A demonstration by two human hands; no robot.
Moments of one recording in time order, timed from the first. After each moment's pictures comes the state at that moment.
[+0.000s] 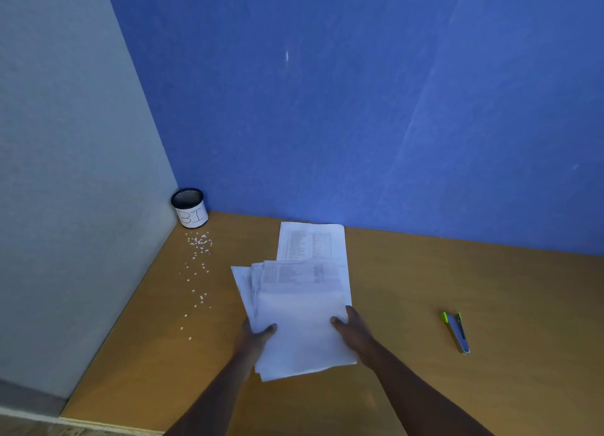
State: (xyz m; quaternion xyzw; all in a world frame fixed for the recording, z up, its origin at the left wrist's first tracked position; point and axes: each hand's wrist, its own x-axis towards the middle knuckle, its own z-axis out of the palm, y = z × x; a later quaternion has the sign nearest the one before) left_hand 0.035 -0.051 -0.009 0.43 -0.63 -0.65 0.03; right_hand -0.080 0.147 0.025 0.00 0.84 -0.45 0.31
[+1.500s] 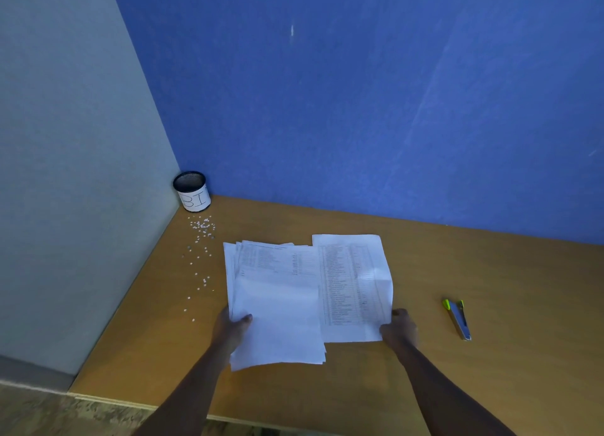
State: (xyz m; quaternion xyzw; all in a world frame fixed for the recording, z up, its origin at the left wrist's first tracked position) left_hand 0.063 -0.081 -0.009 0.47 -0.67 -0.57 0.06; right_hand -0.101 0.223 0.000 0.15 0.92 -0.32 0.19
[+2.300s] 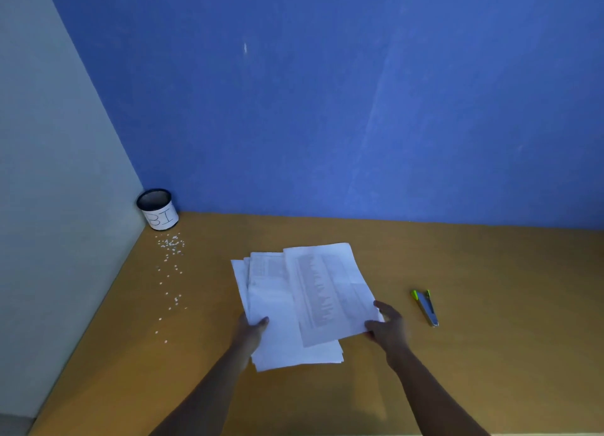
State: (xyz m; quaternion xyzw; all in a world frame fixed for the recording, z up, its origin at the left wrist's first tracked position) left_hand 0.018 -0.020 -0.003 0.42 -0.66 -0.63 -0.02; right_hand -0.075 0.247 0.043 0.20 0.79 -0.56 0.14
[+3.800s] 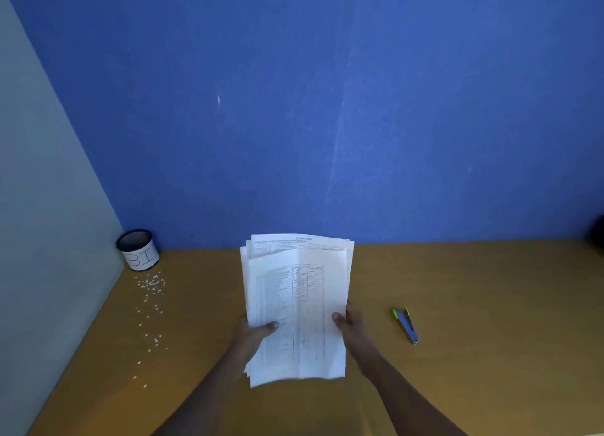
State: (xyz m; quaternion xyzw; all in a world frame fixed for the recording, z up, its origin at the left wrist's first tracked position) left_hand -0.009 0.006 0.074 0.27 -0.65 -0.71 0.01; right_hand -0.072 0.220 0.089 0.00 0.76 -0.63 0.15
